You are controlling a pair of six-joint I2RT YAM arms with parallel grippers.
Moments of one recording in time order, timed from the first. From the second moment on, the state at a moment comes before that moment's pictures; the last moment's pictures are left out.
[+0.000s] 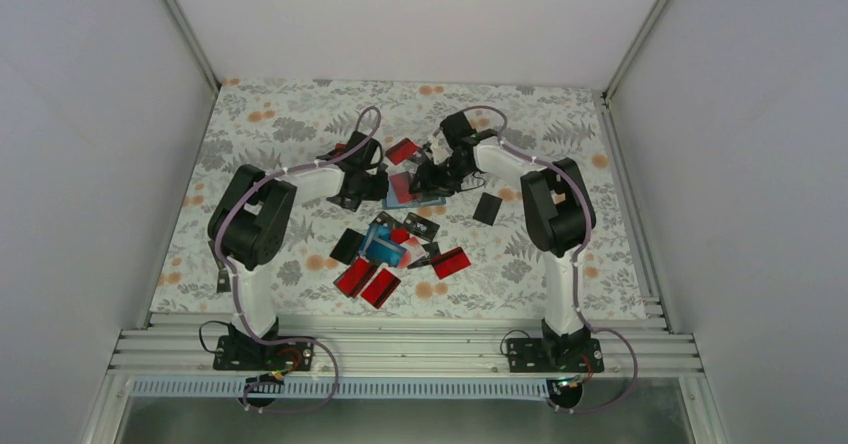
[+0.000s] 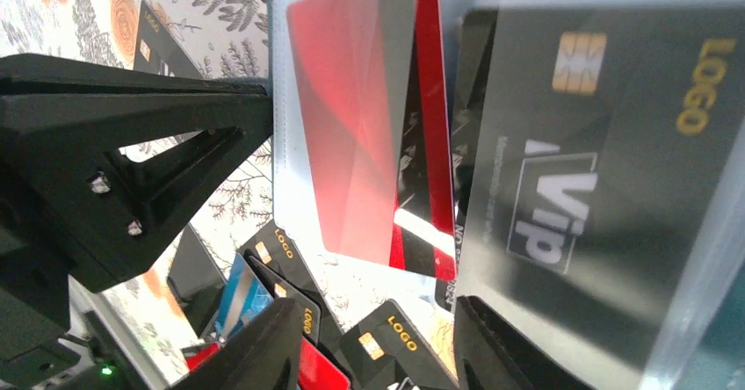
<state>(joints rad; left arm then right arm) -0.46 1.95 1.19 -0.30 0.14 -0.40 0.46 2.12 1.54 -0.67 -0.61 0.36</state>
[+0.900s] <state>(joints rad) -0.46 1.94 1.18 -0.29 0.14 -0.40 0.50 2.25 1.69 -0.62 -0.39 0.27</state>
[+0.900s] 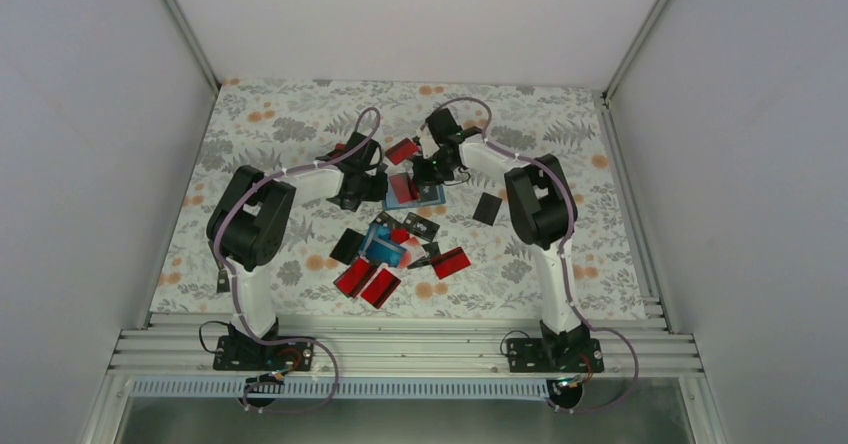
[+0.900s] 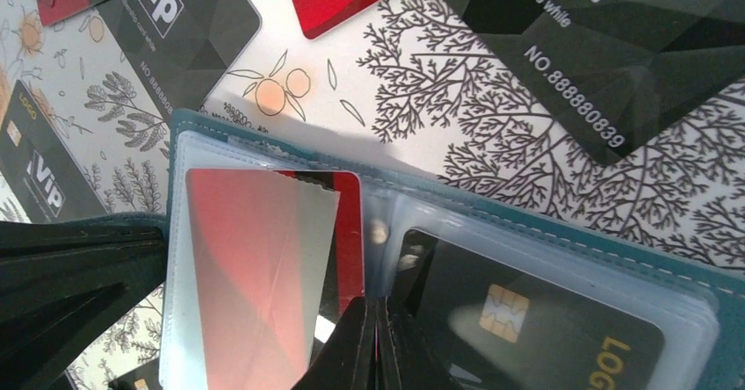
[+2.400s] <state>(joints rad) -0.46 1.87 1.13 -0.29 0.14 -0.37 0.52 2.04 1.60 -0.62 -0.46 0.31</state>
